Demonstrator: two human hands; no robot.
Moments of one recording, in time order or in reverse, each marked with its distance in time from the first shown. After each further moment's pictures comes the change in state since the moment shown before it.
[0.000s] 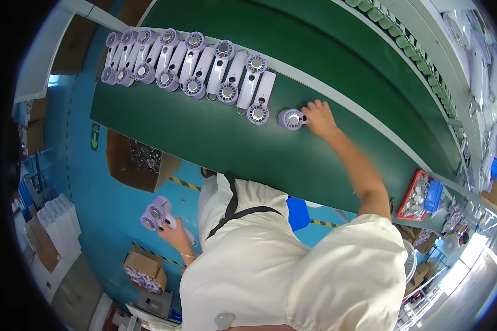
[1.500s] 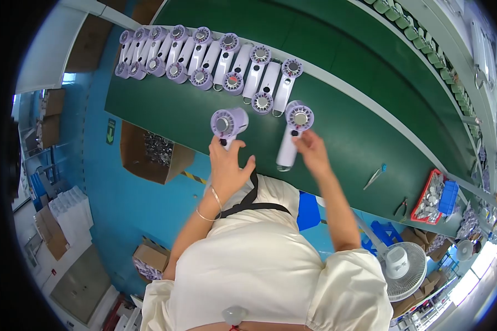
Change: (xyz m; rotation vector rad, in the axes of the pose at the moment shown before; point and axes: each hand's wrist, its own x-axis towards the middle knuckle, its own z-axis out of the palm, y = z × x) left_hand -0.042 0.237 0.050 -0.103 -0.390 1.017; right_hand -0.093 -0.115 0.011 1.773 0.302 0.436
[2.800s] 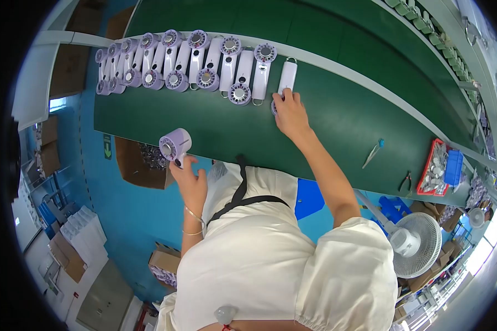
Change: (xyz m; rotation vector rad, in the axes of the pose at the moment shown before) left_hand -0.039 -0.046 -0.021 -0.013 0.060 -0.307; right_hand 0.057 -0.005 0.002 -1.275 0.087 -0.511
